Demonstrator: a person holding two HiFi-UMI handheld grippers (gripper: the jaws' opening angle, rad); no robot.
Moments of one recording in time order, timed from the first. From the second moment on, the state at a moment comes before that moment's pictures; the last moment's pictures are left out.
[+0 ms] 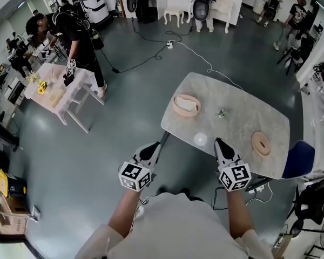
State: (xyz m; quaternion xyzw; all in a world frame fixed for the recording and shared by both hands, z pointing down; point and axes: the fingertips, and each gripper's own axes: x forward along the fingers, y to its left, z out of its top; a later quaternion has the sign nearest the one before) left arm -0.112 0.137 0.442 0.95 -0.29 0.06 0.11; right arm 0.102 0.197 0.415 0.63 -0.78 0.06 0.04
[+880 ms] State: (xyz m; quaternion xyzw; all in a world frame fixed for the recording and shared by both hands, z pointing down) left arm -0.082 0.156 0.453 0.94 -0.32 0.06 0.12; right arm 0.133 0.201 0.428 0.61 -0.79 0.06 0.05
